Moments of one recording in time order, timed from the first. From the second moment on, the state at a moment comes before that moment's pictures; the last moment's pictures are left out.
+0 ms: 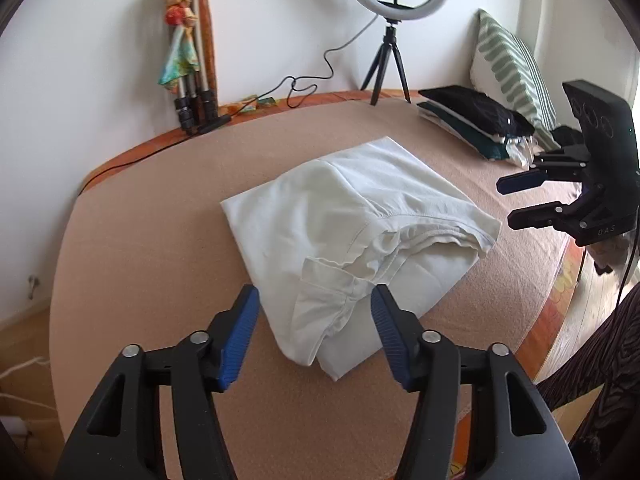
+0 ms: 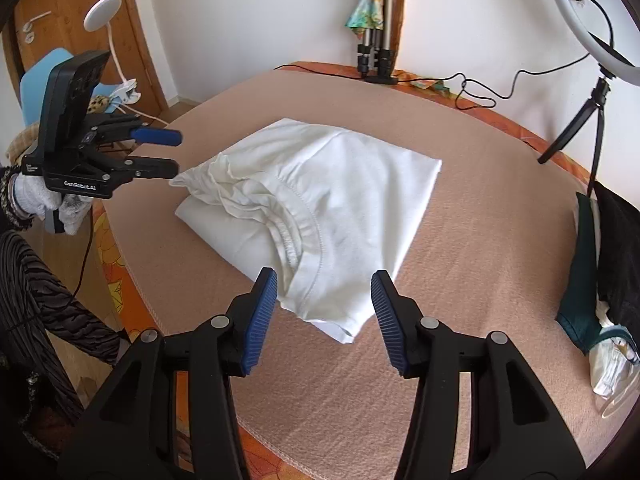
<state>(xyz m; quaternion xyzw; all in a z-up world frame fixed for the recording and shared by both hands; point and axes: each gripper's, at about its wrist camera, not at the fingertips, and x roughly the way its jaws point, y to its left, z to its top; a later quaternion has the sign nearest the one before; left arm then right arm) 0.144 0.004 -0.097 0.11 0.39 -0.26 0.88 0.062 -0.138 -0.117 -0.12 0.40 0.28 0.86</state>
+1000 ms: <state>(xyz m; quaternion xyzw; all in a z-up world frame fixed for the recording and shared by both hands) 0.129 0.016 -0.079 0.11 0.38 -0.31 0.86 0.050 -0.133 -0.115 -0.18 0.42 0.31 0.83</state>
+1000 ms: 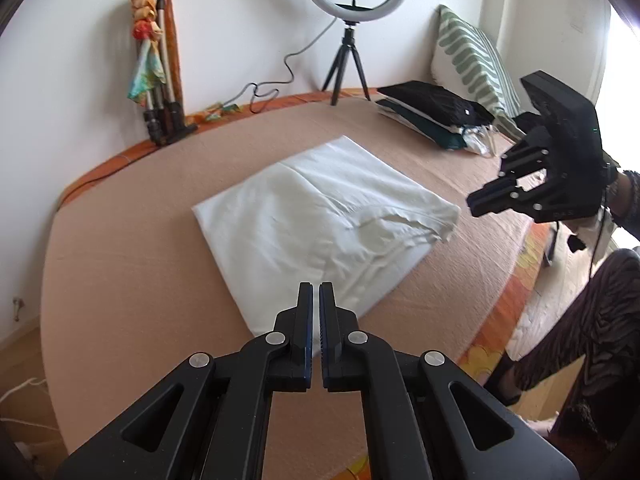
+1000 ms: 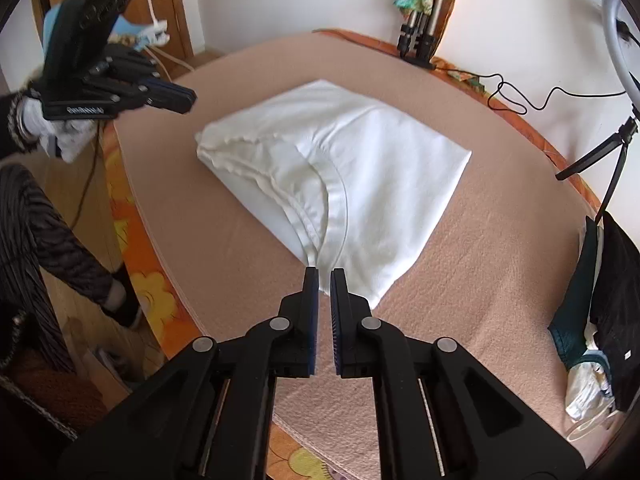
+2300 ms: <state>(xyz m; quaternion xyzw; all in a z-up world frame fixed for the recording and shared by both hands) 0.284 0.015 -0.118 -0.06 0.42 -0.21 0.88 0.243 -0.192 -0.145 0.16 0.44 0.25 0.84</state>
